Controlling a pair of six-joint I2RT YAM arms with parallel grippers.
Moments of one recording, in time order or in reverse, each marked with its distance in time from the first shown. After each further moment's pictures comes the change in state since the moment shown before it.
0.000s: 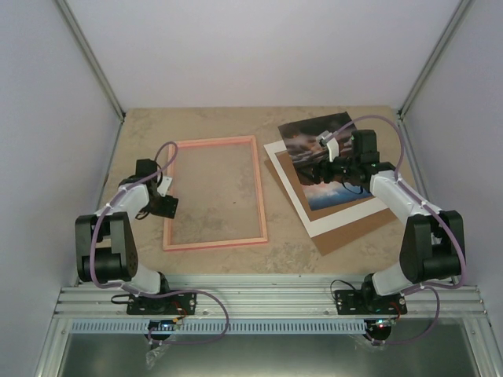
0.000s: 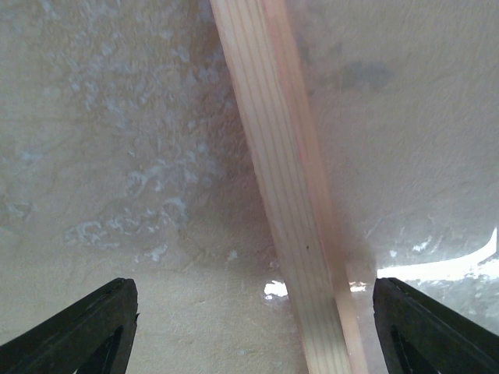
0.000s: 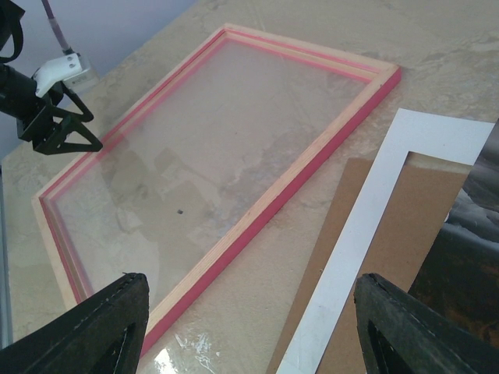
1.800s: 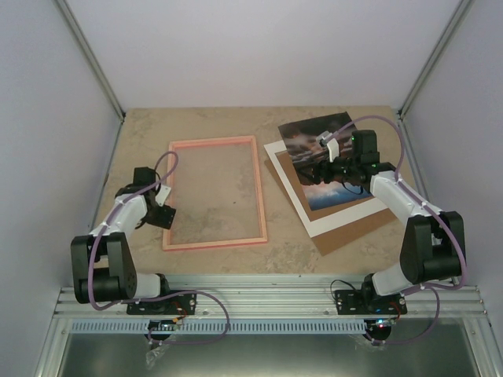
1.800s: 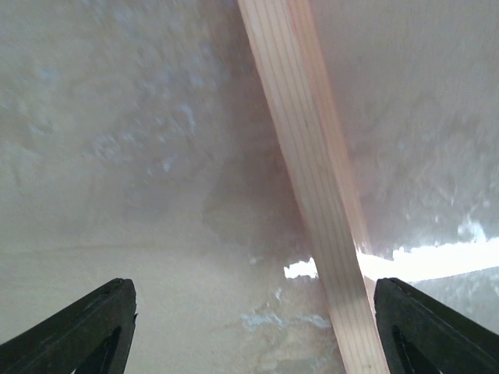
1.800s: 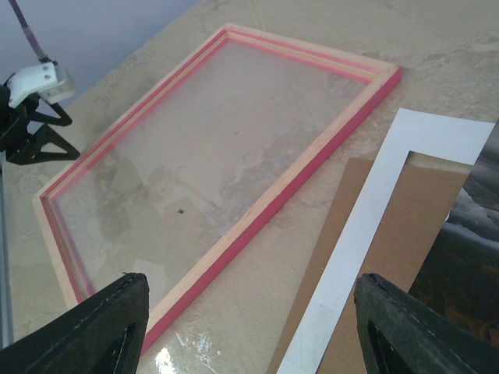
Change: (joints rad) left arm 0.000 -0.145 -0.093 -0.083 -0.060 0.068; right arm 0.000 -0.006 -0.005 0.000 0.000 0.000
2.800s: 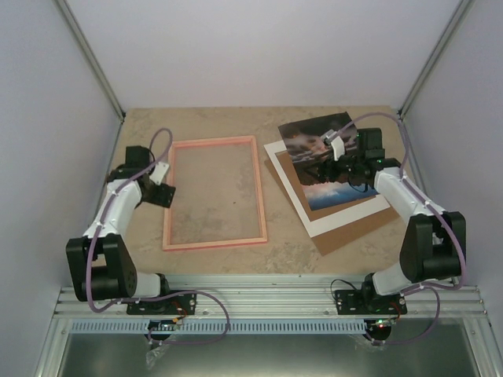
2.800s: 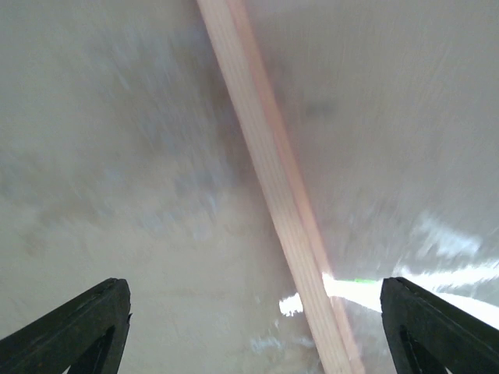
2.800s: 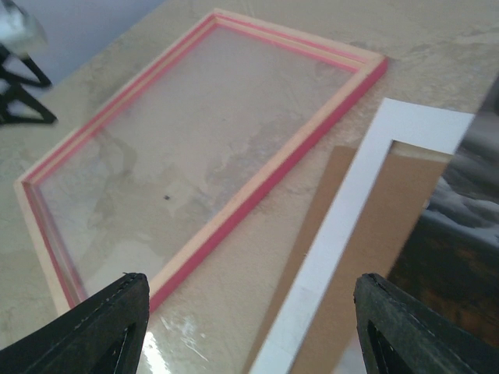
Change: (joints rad) left arm 0.000 0.014 0.207 -0.088 0.093 0.019; right arm -0.035 0.004 0.041 -0.102 0.034 -0.093
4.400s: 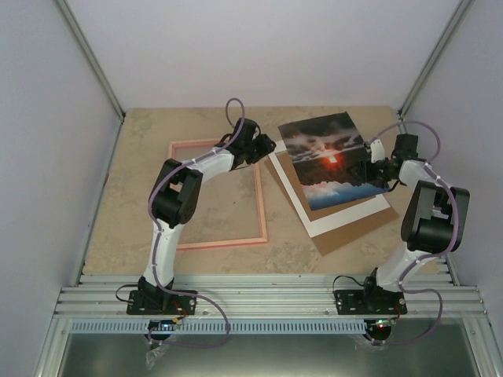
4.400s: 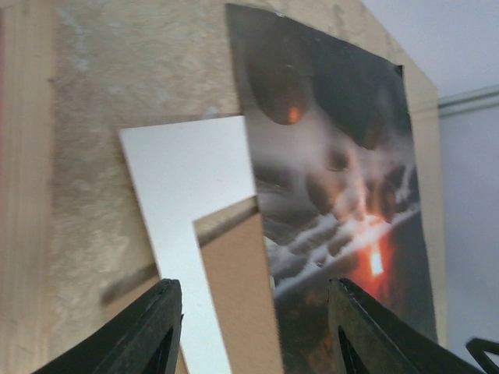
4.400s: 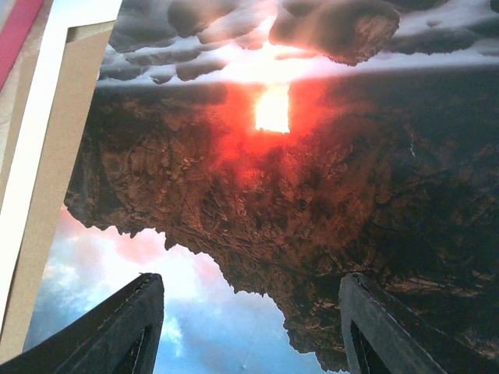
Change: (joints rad) left arm -0.595 0.856 0.668 0.736 0.257 -1.278; right arm -0.364 0.248 0.071 -0.089 0.181 -0.114
